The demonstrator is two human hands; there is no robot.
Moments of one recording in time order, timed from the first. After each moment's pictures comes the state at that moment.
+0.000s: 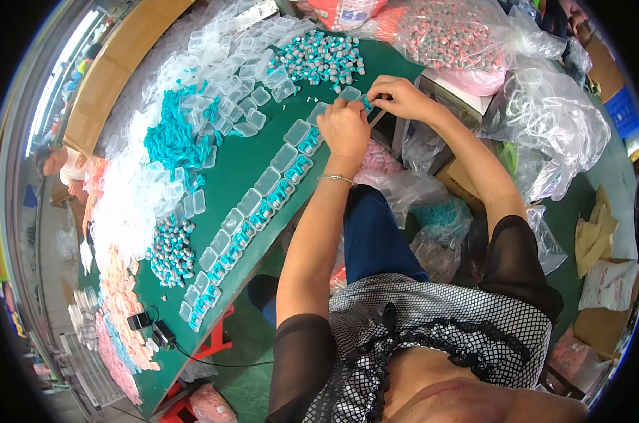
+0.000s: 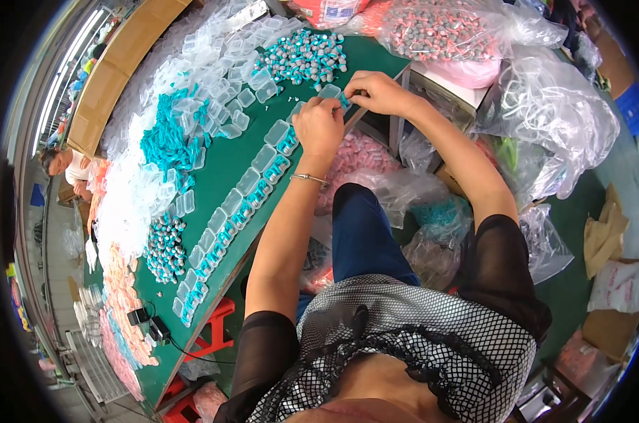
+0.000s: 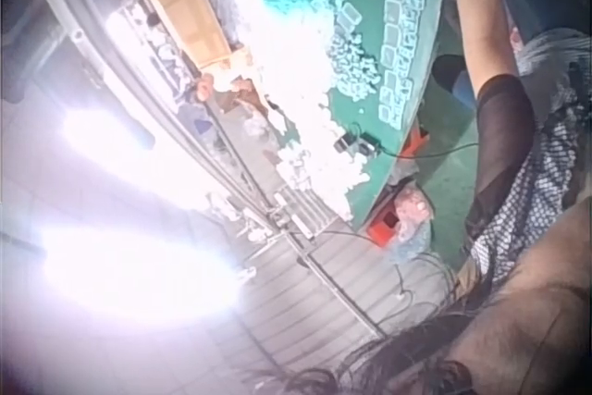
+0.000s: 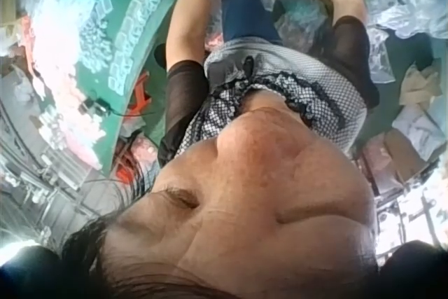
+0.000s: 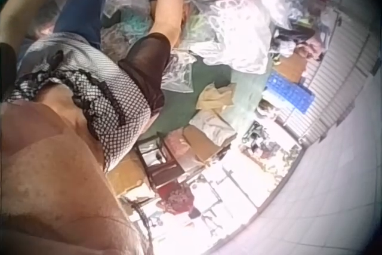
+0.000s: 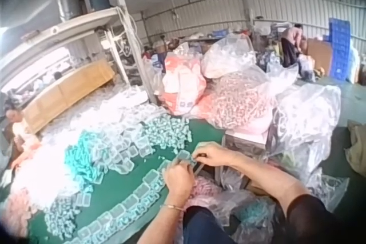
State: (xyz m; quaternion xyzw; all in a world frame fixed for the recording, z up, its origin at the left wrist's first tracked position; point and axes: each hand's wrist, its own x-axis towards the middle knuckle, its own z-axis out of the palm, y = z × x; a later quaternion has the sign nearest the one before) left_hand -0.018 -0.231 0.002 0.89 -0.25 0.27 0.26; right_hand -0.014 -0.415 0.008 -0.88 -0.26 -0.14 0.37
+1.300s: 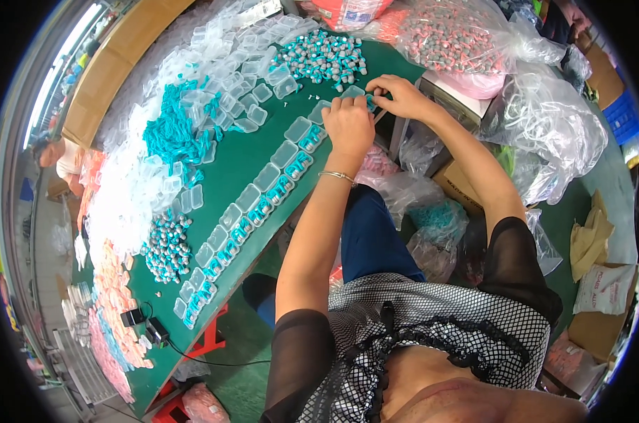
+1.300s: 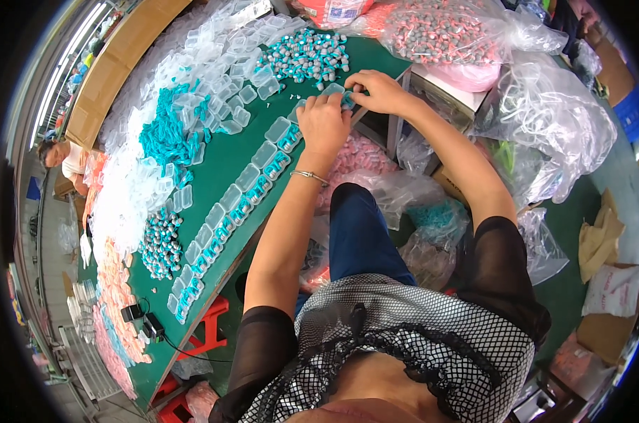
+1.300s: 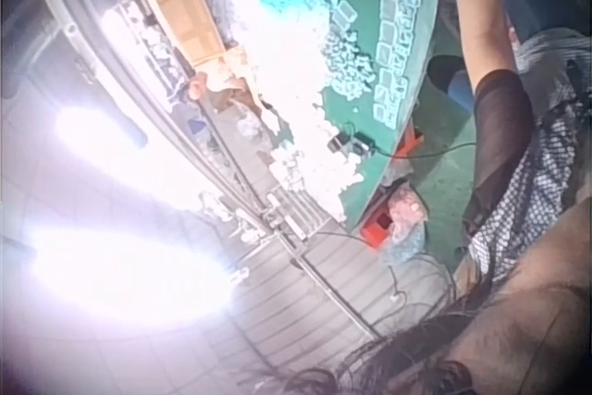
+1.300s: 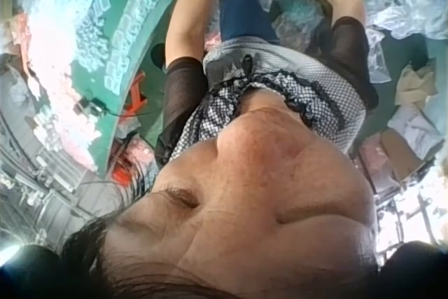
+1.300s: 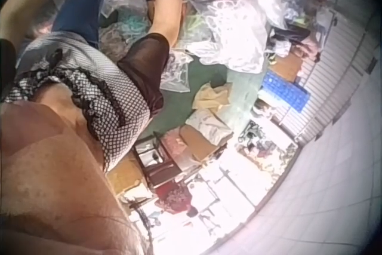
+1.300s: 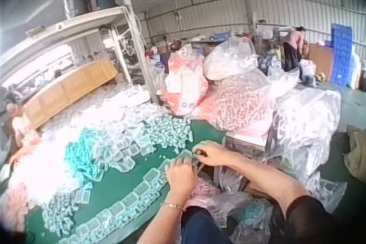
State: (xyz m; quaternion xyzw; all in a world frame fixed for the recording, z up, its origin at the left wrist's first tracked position) left_hand -0.019 -0.230 0.006 0.89 -0.30 0.28 0.20; right_hand -0.009 -0.412 0.003 -0.90 -0.18 -0.15 0.37
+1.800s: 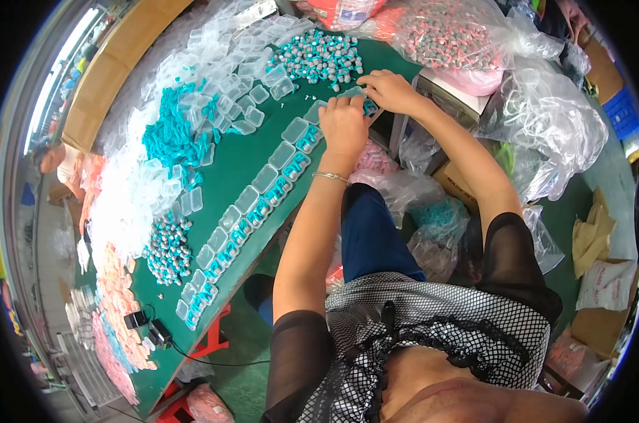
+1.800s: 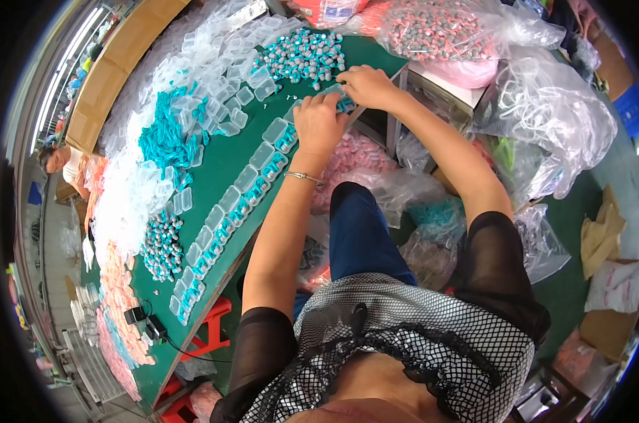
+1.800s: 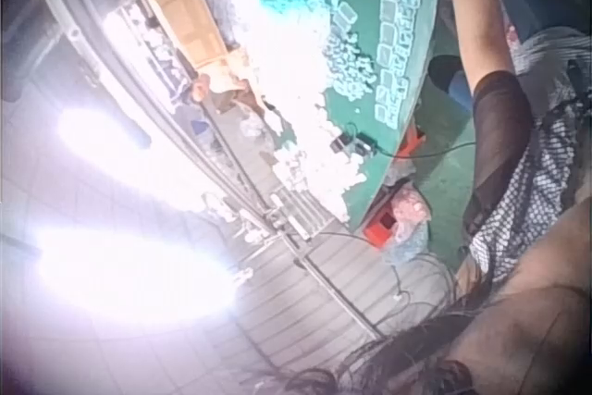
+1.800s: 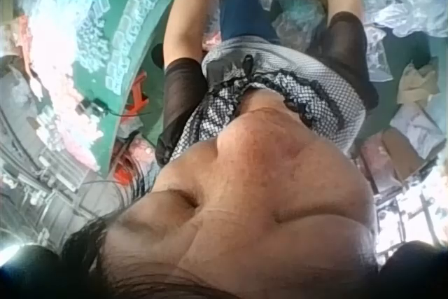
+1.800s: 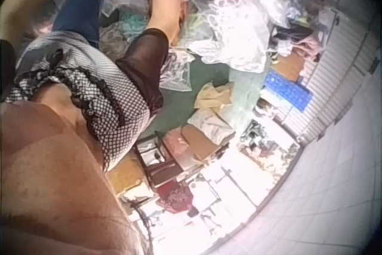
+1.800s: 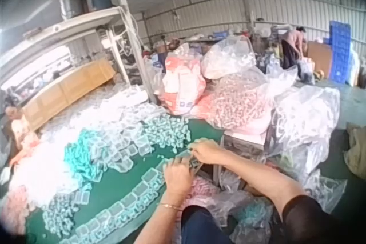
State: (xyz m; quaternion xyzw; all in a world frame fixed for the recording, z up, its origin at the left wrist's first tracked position) left_hand -0.018 -0.226 0.009 0.89 -0.32 0.24 0.21; right_hand 0.004 -0.400 0.000 -0.95 -0.13 -0.19 0.22
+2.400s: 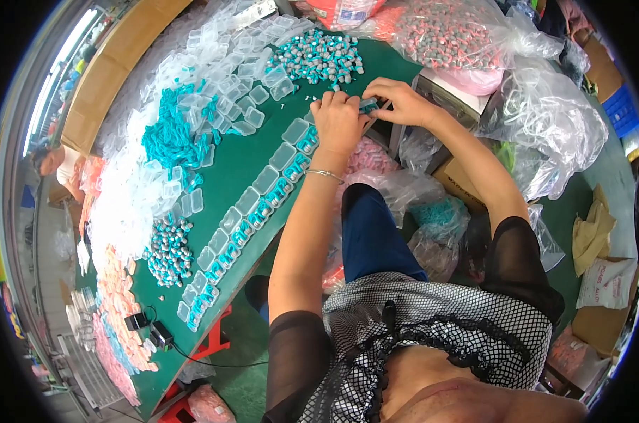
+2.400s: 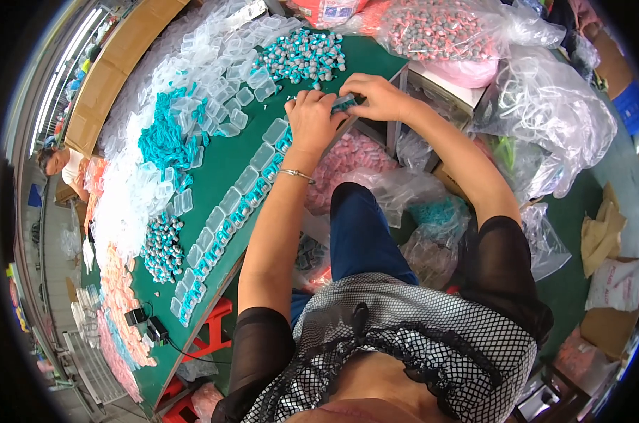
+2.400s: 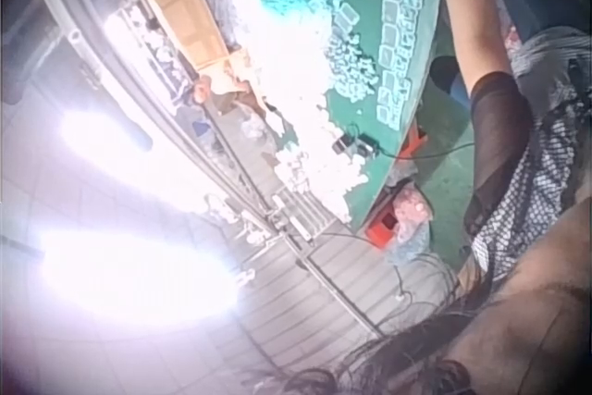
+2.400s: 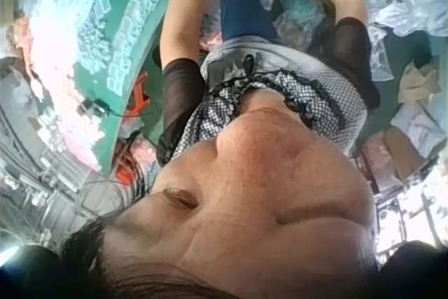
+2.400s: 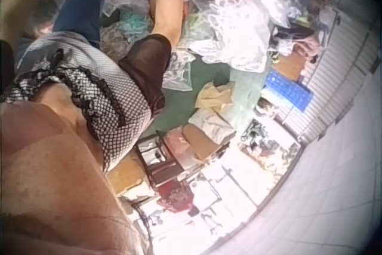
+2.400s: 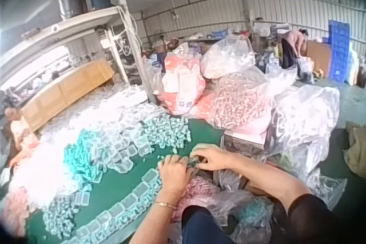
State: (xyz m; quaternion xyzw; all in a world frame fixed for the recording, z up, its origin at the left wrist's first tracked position) left_hand -0.005 -0.214 0.012 0.88 -0.36 0.26 0.17; right_hand -0.027 -0.408 0.011 -0.86 -0.31 -0.19 0.36
